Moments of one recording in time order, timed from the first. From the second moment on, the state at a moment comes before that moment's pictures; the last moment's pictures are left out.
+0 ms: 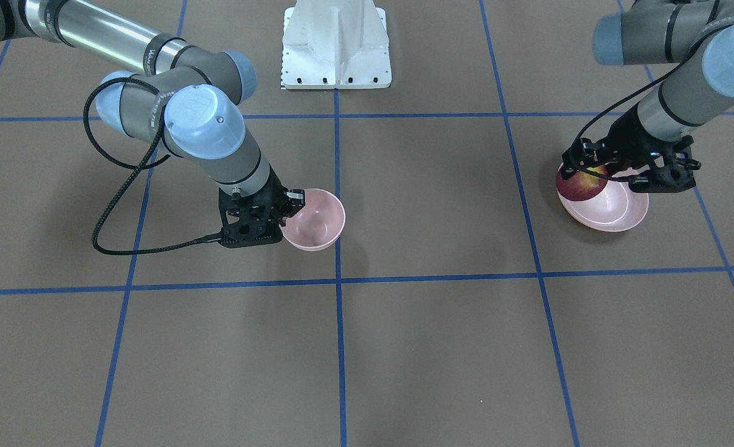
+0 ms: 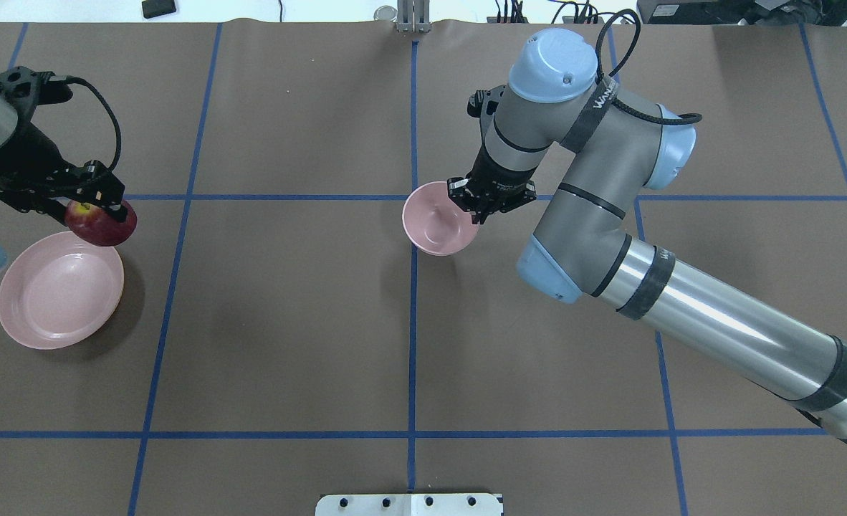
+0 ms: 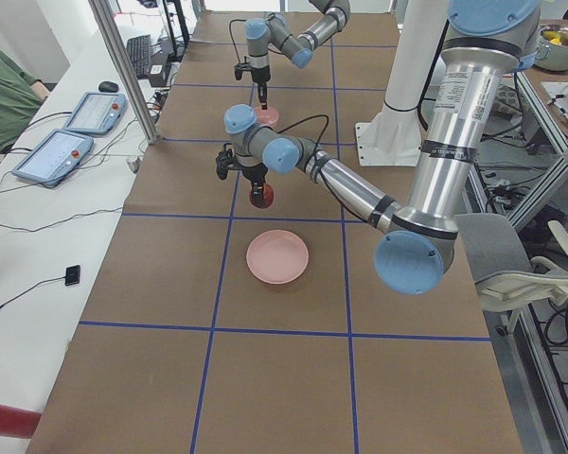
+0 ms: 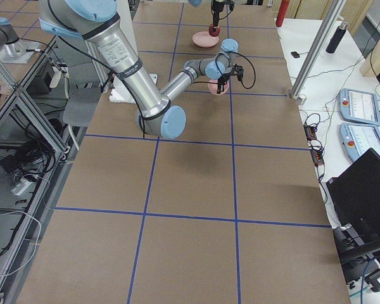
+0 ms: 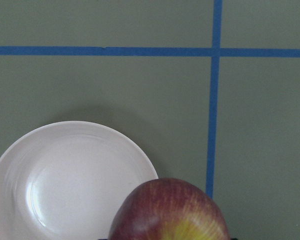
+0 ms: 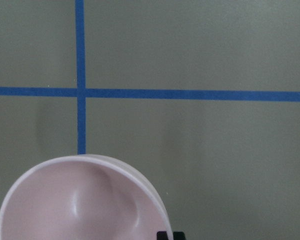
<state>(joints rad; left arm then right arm) -1.02 -1.82 -1.89 -1.50 -2.35 -0.78 0.71 -0.82 1.44 -1.43 2.16 1.04</state>
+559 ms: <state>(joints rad) -1.01 -1.86 -1.89 -1.50 -2.35 -0.82 0.71 -0.76 1.34 -1.36 2.15 1.04</state>
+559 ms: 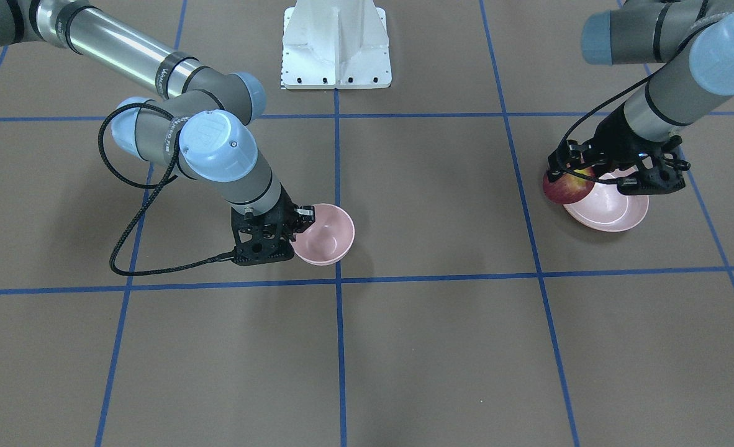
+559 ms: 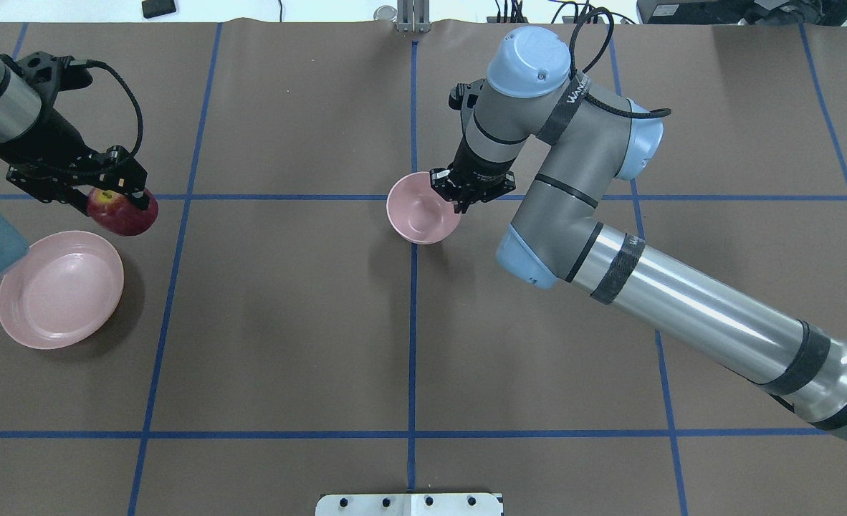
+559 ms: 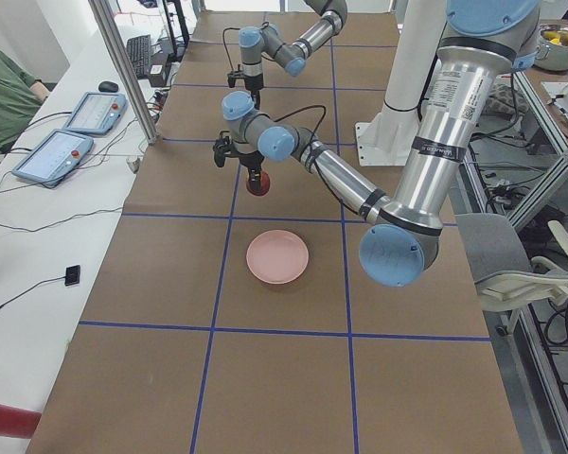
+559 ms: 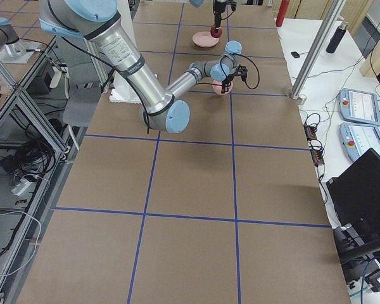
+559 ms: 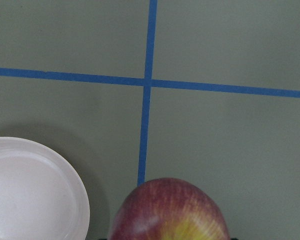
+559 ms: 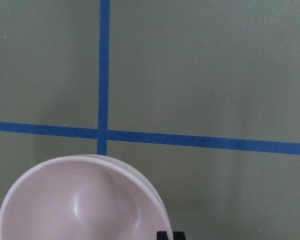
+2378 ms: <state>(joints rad) -0.83 -2.33 -1.66 -1.53 -2.34 -1.22 0.86 -0.81 1.35 -1.31 2.27 1.08</state>
